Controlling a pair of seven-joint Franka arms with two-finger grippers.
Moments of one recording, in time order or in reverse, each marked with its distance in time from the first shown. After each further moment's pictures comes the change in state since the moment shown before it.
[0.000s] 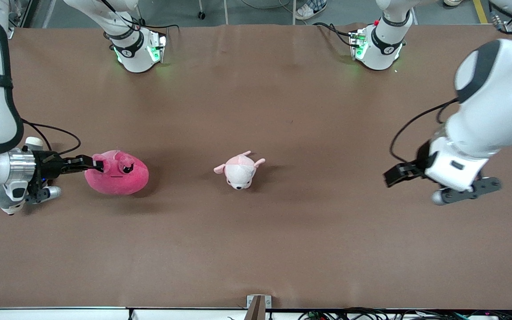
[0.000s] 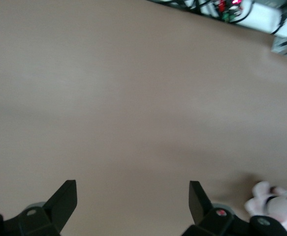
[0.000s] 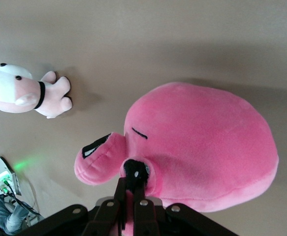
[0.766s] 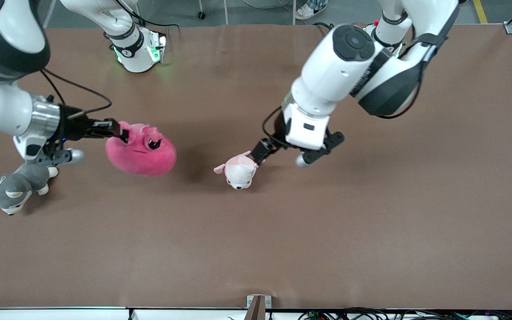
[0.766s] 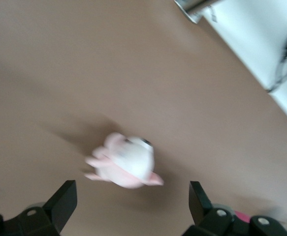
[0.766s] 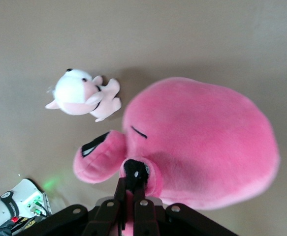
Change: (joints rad) left arm -0.410 0.103 -0.001 -0.002 -0.042 0.301 -0.762; right arm 0.206 -0.257 0.001 -0.051 -0.001 -0.008 0.409
